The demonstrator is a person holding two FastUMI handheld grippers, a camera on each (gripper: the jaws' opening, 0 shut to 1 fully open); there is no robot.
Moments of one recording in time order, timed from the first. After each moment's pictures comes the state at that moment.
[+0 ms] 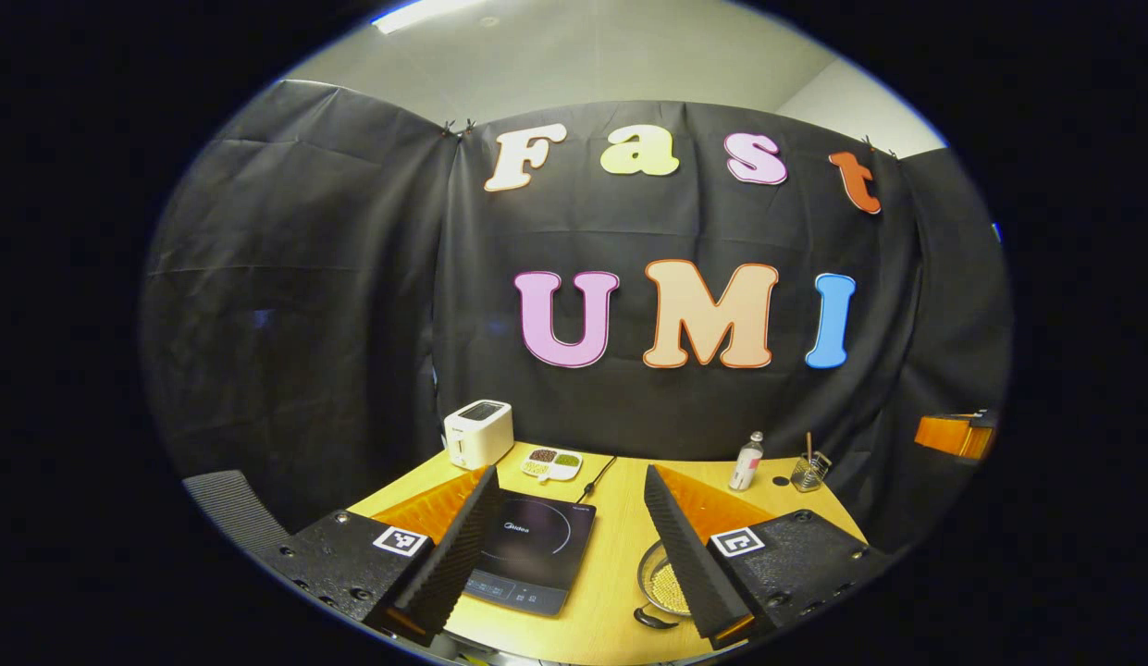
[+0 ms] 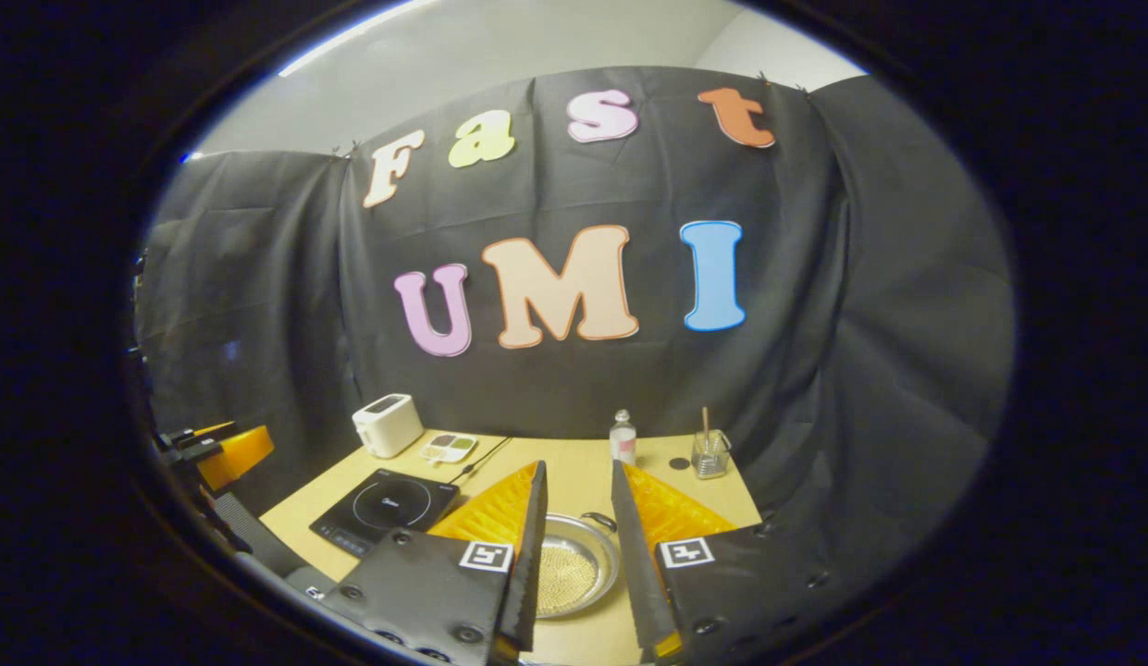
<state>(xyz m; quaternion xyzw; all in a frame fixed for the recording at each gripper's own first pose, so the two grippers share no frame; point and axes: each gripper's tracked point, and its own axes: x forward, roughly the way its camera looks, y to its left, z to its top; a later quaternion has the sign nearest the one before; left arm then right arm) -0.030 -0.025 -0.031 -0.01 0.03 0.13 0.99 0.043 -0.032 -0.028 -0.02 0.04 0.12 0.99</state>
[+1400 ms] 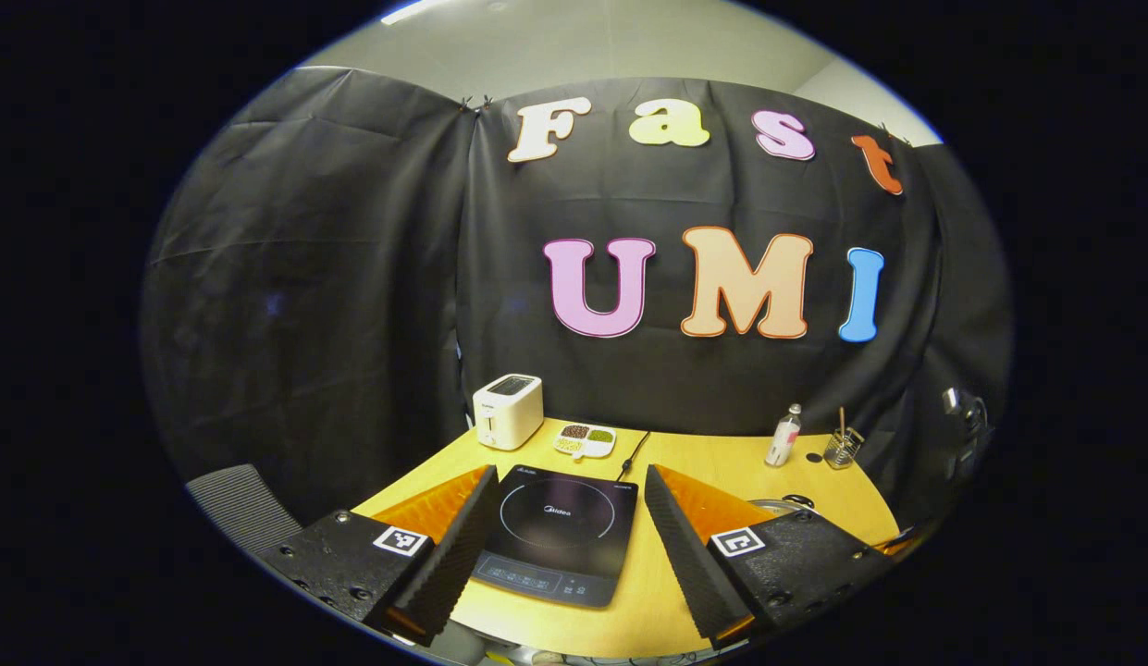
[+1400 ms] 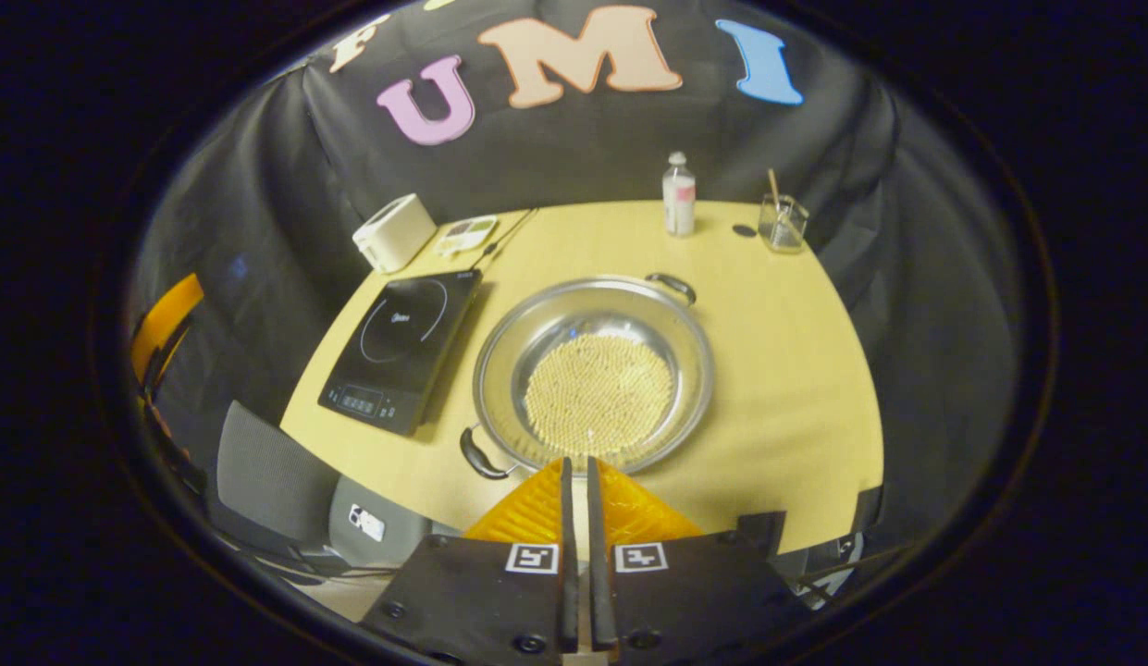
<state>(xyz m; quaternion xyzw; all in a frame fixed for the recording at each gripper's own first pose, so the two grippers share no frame) -0.017 0.051 -0.072 -0.02 0.07 0.14 0.99 0.015 0.030 -0.287 -0.02 0.42 0.13 0.90</state>
